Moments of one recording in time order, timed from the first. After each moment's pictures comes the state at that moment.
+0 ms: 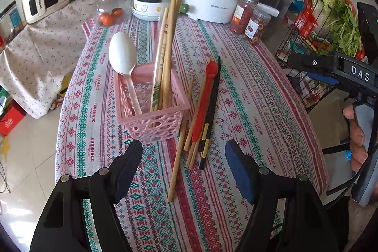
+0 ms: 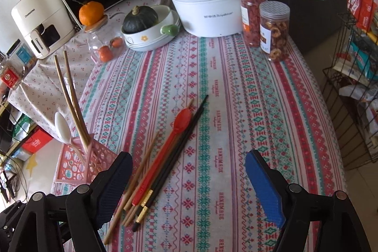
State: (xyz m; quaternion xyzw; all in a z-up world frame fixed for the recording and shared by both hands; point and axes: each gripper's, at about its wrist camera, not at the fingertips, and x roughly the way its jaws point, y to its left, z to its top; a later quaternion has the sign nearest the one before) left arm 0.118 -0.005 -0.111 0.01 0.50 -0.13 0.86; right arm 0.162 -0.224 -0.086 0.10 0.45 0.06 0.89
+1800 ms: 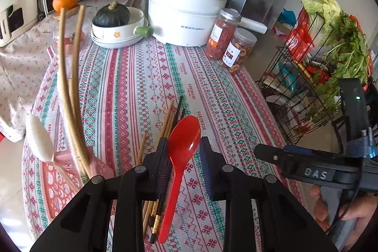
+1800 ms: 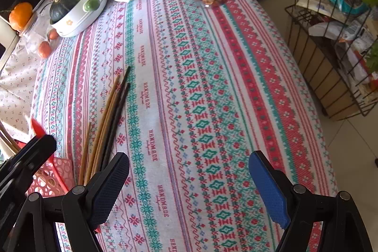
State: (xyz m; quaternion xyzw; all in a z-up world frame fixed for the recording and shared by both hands) left arm 0.205 -0.079 -0.102 -0.04 0.46 -0.17 0.87; right arm 0.205 -0.282 -0.147 0.17 0.55 -0.01 0.82
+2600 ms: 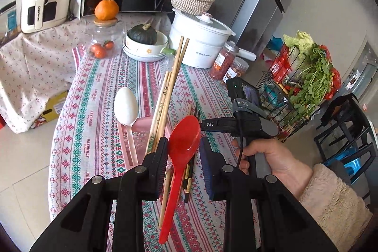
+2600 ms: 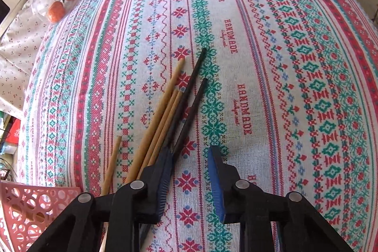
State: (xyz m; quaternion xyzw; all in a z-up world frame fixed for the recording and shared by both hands) left arm 0.126 0.045 -0.064 -0.10 0.41 -0.19 0.89; right arm 0.283 -0.185 -0.210 0.12 0.56 0.04 0.82
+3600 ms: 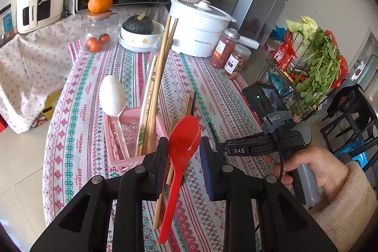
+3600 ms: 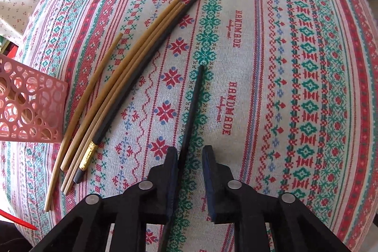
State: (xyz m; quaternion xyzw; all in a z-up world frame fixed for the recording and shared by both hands) left arm 0.130 0.016 -0.082 -0.07 0.42 -0.18 0.89; right arm 0.227 -0.216 -0.213 0.02 0.63 0.11 0.77
